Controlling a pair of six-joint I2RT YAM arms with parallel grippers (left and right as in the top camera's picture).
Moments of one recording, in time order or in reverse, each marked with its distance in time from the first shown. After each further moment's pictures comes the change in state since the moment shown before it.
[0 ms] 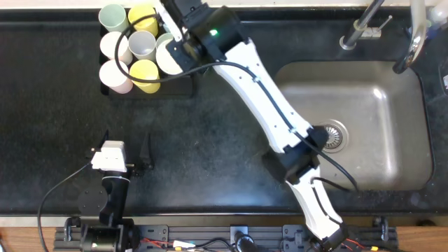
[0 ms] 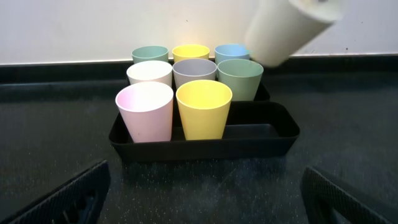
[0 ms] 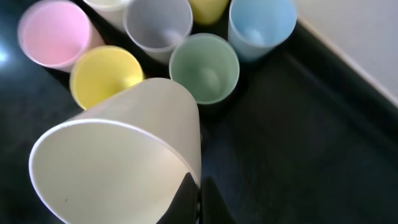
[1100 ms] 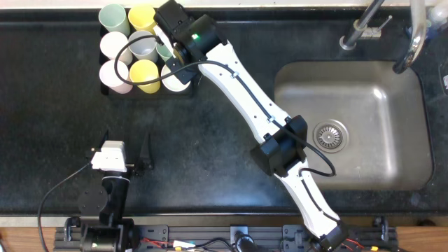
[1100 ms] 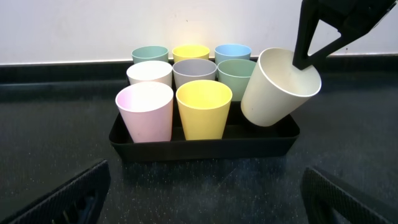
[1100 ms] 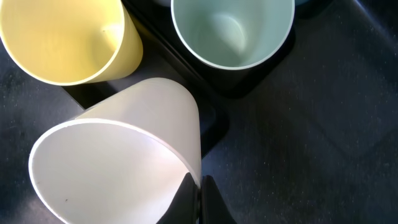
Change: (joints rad) left arm 0.000 0.000 0.000 0.000 0.000 0.000; right arm 0.018 0.133 -0.002 -0.048 -0.001 -0.019
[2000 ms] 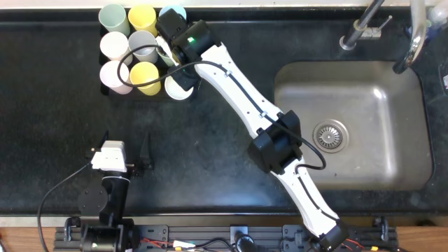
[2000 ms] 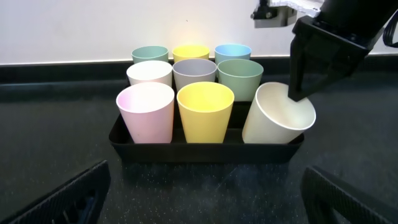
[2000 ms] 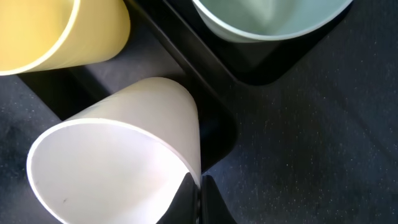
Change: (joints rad) left arm 0.000 0.000 0.000 0.000 0.000 0.000; right arm -0.002 0.051 -0.051 0.006 -0.023 -0.018
